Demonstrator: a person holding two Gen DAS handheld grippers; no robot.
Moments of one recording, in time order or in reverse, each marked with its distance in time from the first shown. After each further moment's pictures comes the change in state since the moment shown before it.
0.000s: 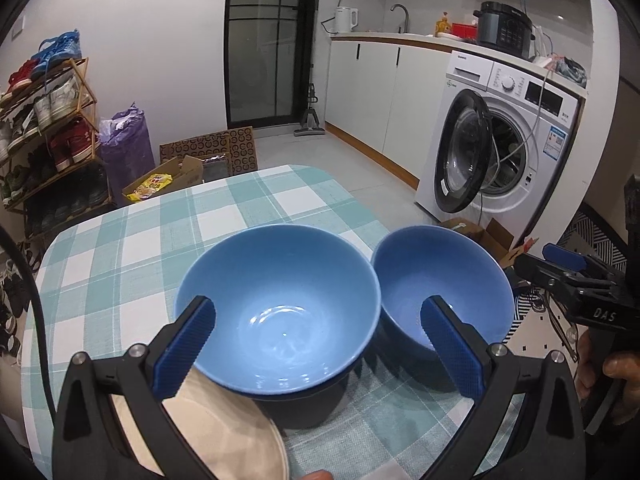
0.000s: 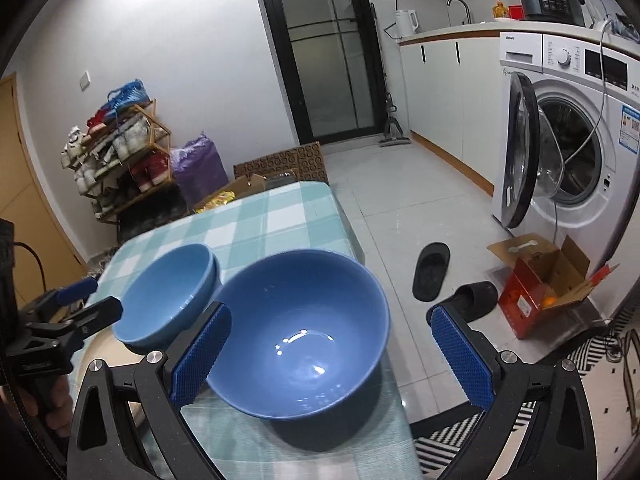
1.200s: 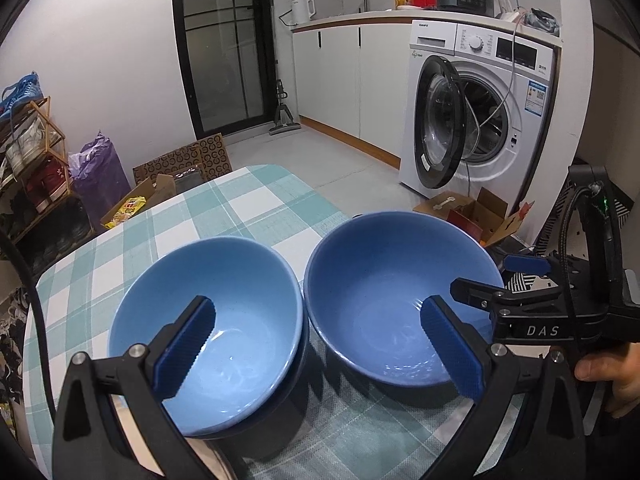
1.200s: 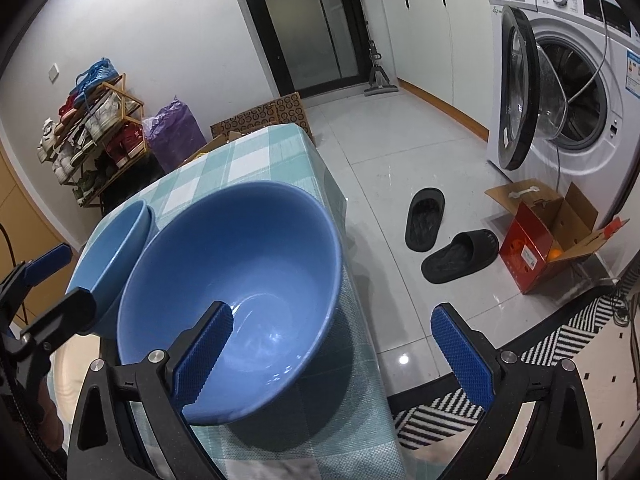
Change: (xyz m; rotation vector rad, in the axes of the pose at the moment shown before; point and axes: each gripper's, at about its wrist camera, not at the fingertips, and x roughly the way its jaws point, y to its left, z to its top) left arm 0.037 -0.060 0.005 0.144 0.020 -0.005; right arm 0.073 -0.032 -0.026 0.073 0.174 -0.016
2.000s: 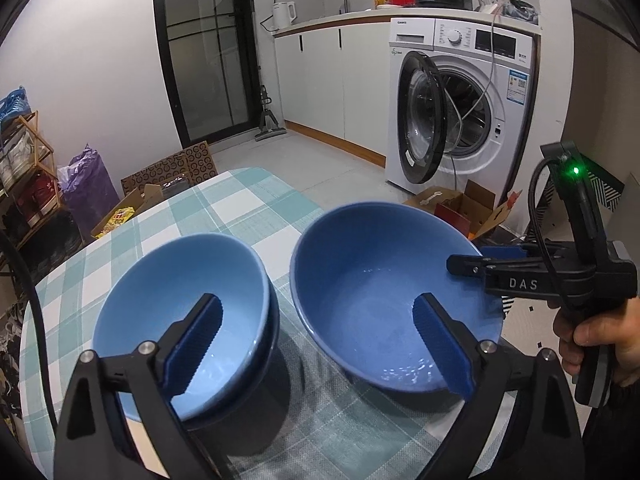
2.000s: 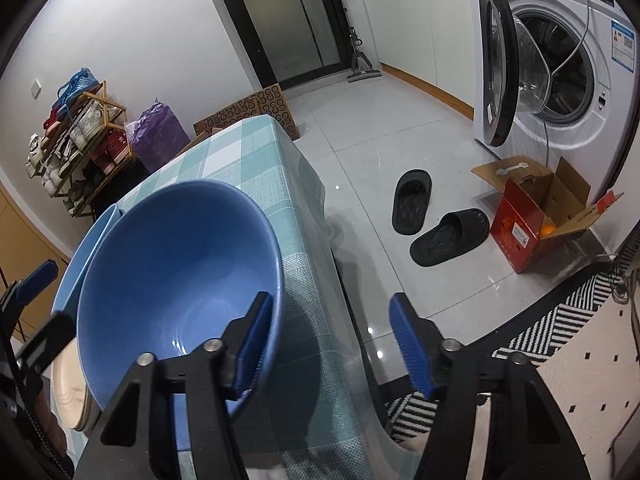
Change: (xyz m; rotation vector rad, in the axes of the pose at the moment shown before) left arm 0.000 -0.016 -0.012 0.060 -0.012 -0.041; right arm 0.008 -0.034 -0.003 0.063 0.044 -0.008
